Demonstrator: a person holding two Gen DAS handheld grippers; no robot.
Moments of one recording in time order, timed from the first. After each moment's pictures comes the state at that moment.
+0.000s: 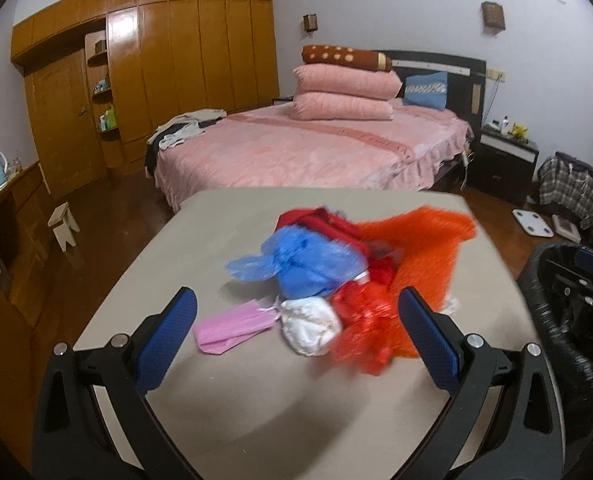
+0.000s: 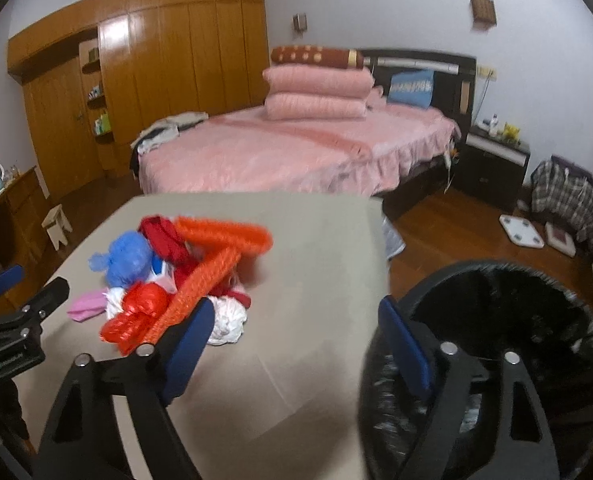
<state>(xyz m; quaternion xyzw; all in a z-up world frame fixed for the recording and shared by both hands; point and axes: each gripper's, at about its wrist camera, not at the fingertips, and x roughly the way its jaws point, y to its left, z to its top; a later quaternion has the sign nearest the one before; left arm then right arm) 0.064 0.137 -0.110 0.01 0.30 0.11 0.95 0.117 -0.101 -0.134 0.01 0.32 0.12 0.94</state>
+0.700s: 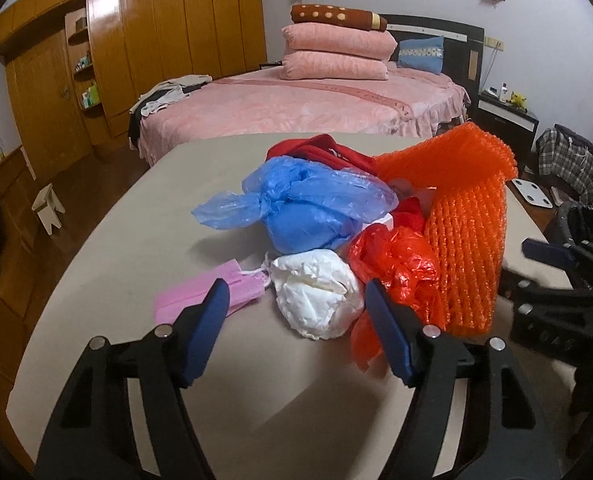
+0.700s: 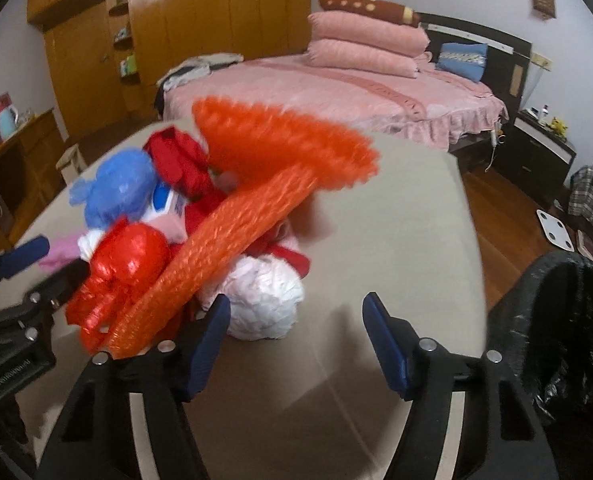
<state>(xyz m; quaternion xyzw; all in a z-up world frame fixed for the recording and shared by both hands) 0.102 0.154 -0.174 0.00 0.35 0.09 0.93 0.164 -0.033 -0.203 -0.06 0.39 0.18 0.90</state>
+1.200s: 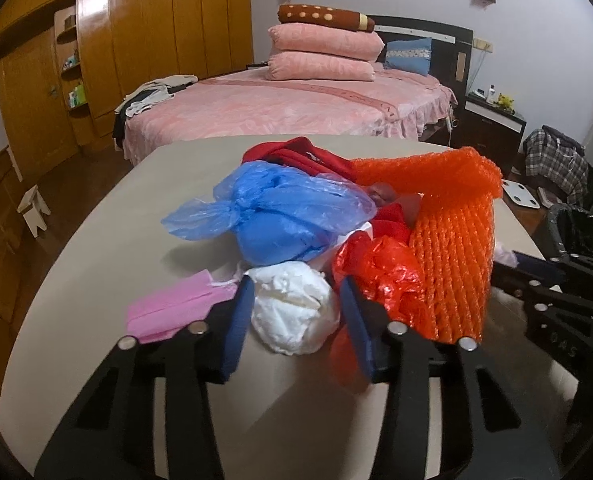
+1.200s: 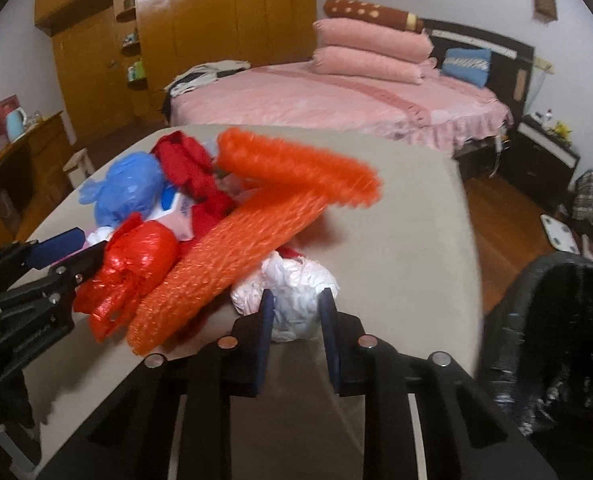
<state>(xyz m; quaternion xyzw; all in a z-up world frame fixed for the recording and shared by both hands) 0.116 0.145 -0.176 0.00 0.35 0.06 0.93 0.148 -0.049 -0.195 -0.05 0.37 0.18 0.91</state>
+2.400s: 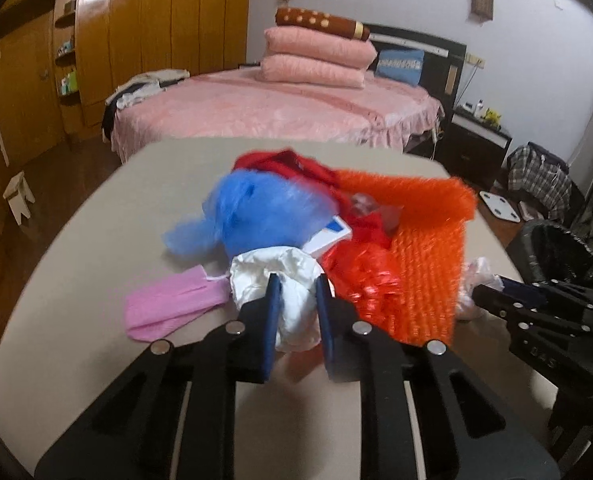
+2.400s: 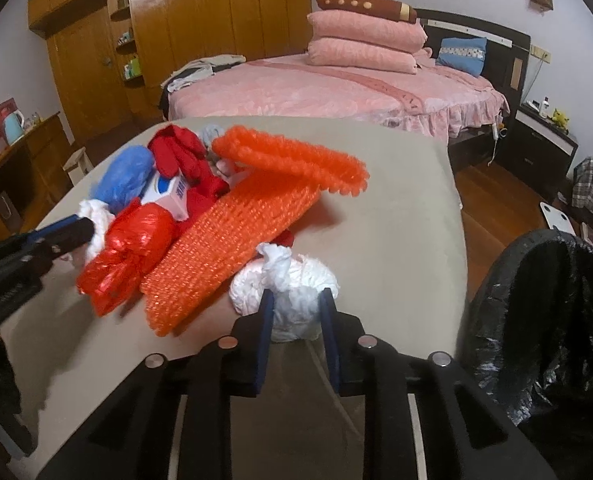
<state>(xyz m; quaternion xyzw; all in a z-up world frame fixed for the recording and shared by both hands) 0.095 0.151 -0.161 -0.04 0.34 0.03 0.94 0.140 -0.064 -0.196 -0.04 0.38 0.19 0.90</state>
